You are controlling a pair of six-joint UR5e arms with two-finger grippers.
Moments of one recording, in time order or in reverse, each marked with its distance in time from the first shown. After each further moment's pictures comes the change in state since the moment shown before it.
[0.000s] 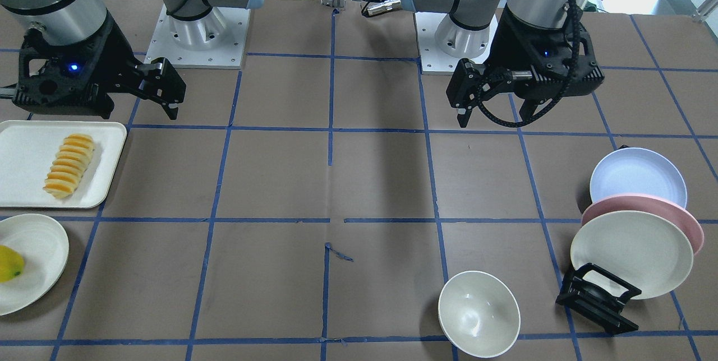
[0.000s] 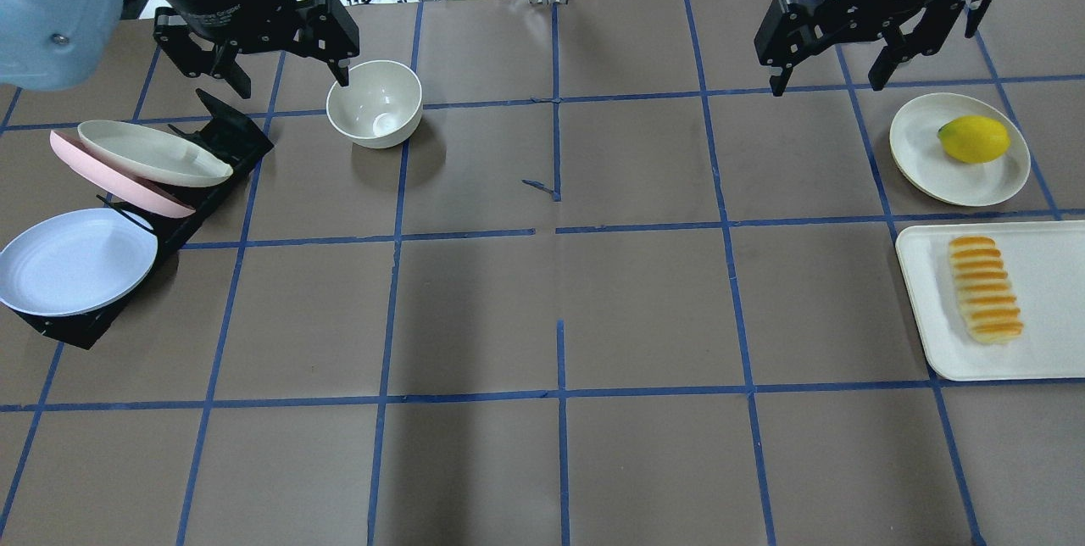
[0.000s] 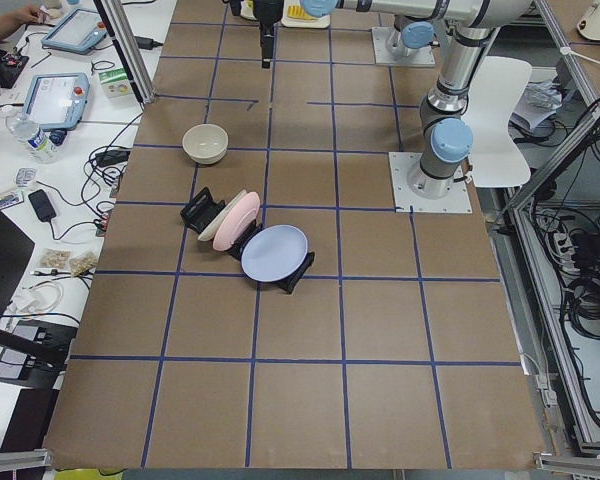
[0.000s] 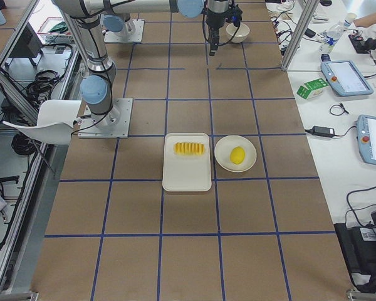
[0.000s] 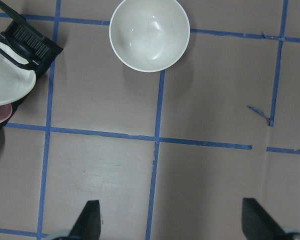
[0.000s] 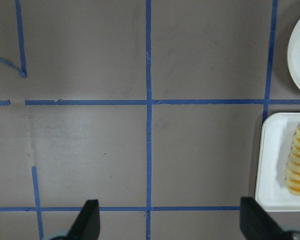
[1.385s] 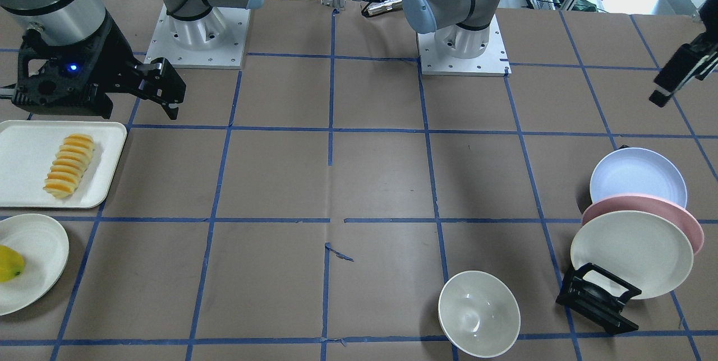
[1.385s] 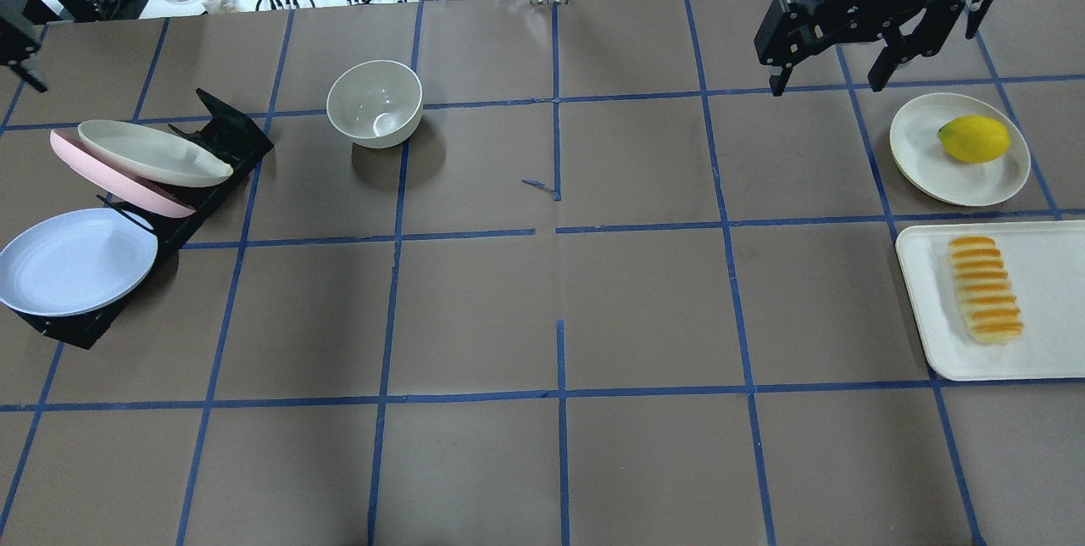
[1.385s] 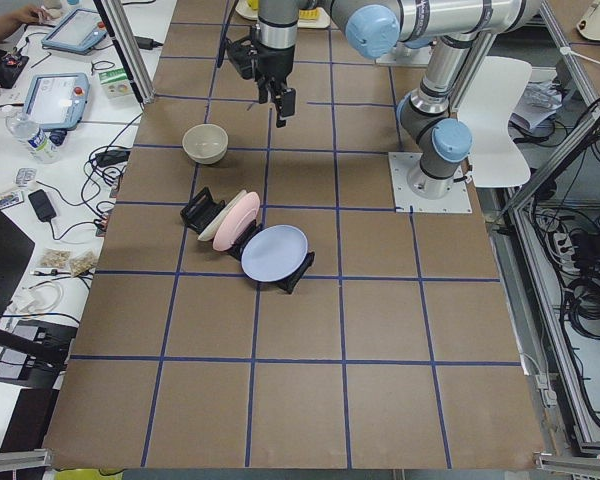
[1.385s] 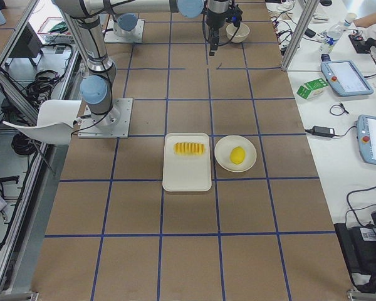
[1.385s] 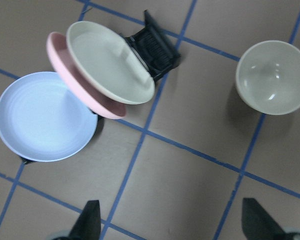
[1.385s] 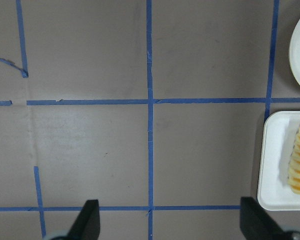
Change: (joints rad) left arm 0.568 0.085 -0.011 -0.077 0.037 0.067; right arm -0.004 0.000 0.000 0.003 0.007 0.004
